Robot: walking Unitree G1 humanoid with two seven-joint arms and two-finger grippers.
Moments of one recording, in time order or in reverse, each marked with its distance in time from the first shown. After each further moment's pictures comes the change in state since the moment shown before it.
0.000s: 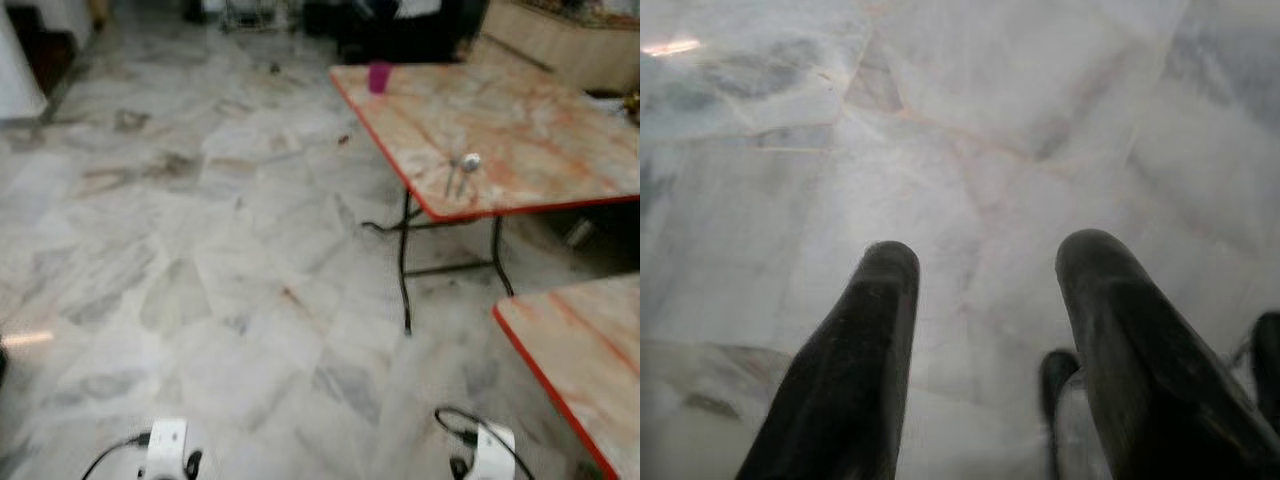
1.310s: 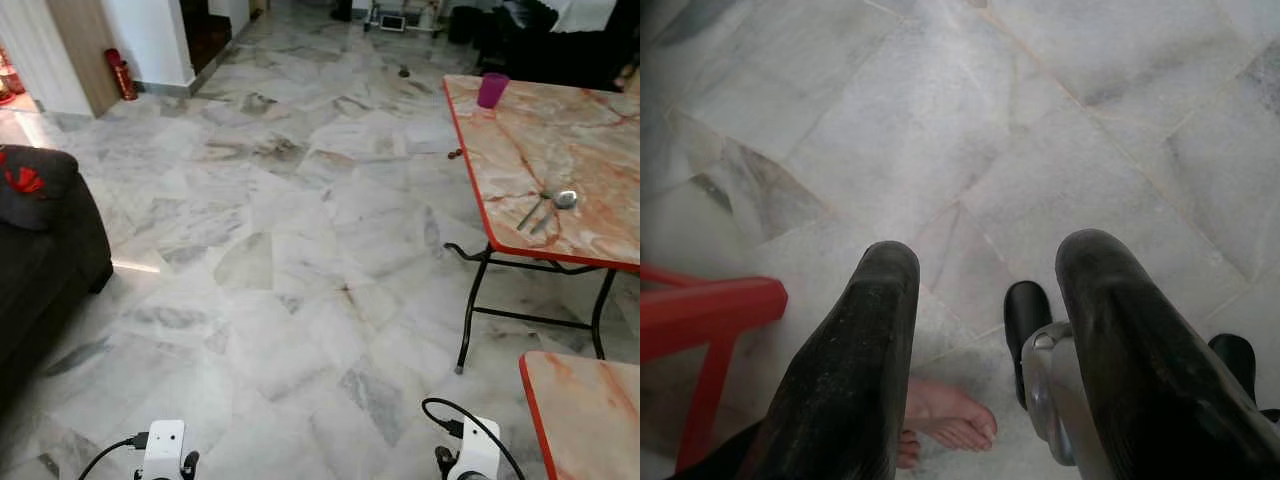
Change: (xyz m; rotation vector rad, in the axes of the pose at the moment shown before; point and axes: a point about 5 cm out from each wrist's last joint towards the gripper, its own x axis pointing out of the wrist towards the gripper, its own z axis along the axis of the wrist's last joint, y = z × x) left arm 0.004 -0.013 0.016 0.007 -0.043 -0.023; right arm 0.001 -0.006 0.005 -0.004 -0.014 -0.014
